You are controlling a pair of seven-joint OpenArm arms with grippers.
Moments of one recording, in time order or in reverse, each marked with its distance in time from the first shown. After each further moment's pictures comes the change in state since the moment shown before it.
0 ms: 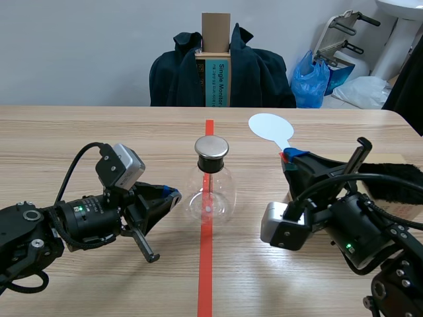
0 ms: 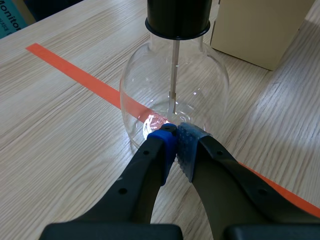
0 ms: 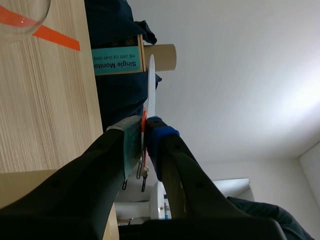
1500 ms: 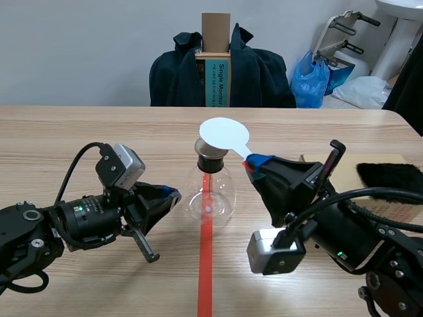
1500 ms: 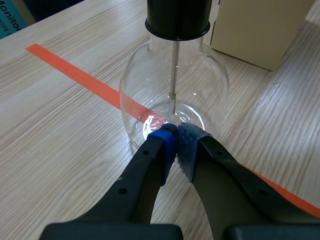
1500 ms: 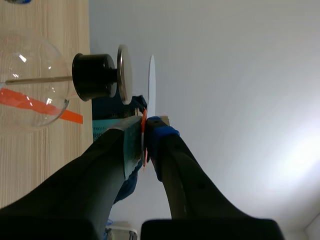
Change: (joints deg) left arm 0.0 0.0 0.0 0.0 0.0 0.0 0.0; right arm 1.6 0.0 -0.9 0.0 -0.7 -0.1 15.1
